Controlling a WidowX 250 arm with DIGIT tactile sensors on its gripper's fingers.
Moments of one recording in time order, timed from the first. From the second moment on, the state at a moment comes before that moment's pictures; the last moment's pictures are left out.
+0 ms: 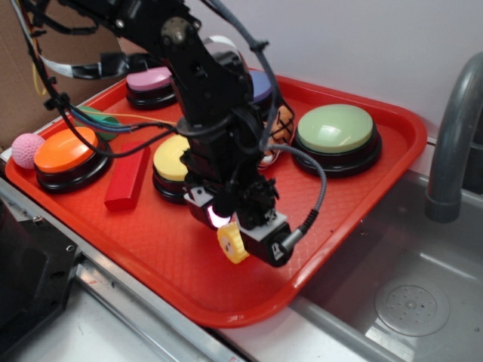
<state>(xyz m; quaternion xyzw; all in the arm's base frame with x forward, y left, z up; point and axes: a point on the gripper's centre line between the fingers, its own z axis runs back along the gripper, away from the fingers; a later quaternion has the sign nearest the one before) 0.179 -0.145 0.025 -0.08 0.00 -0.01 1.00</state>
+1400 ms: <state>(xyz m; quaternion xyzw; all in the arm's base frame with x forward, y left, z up) 0.172 -0.051 0.131 -0.03 -0.01 0.08 1.00</state>
